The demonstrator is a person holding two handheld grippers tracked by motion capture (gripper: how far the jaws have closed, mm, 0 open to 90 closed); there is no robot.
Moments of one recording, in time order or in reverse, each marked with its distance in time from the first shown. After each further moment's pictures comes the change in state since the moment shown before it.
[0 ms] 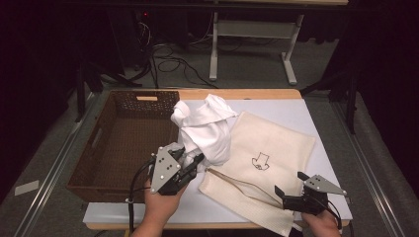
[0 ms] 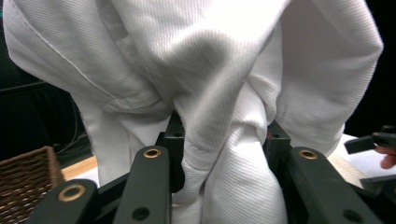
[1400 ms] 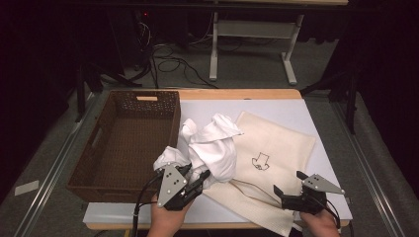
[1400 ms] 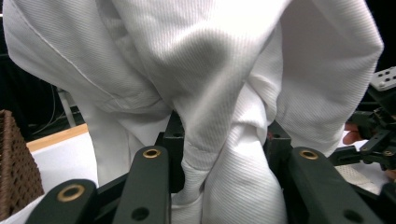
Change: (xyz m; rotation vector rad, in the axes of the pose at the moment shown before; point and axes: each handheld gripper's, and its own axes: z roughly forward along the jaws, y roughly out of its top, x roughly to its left) left arm -0.021 -0.025 -0.009 0.044 -0.041 -0.071; right arm 0.003 0.002 0.002 0.004 -0.001 -0.001
